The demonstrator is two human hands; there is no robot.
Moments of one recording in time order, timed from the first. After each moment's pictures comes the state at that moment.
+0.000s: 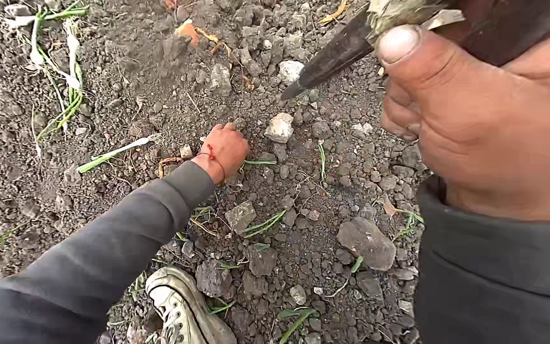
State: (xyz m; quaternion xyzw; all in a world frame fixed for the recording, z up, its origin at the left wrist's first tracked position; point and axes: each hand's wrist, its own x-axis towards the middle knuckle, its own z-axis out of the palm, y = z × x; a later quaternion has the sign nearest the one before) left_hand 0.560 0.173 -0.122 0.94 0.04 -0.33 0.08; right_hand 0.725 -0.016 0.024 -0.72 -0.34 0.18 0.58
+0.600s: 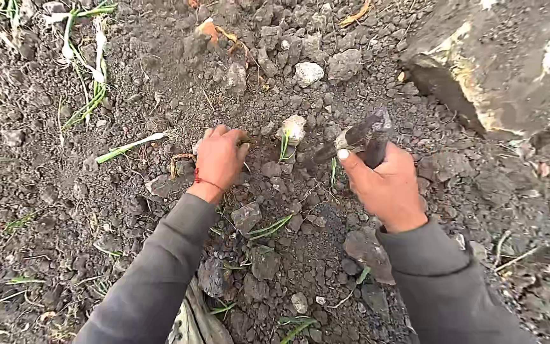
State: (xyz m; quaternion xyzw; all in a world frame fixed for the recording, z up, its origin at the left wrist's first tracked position) left_hand 0.520 0.162 -0.103 0.91 0.34 -0.12 0.22; right_hand 0.682 -0.083 -0.090 -0.83 -0.21 0.29 0.44
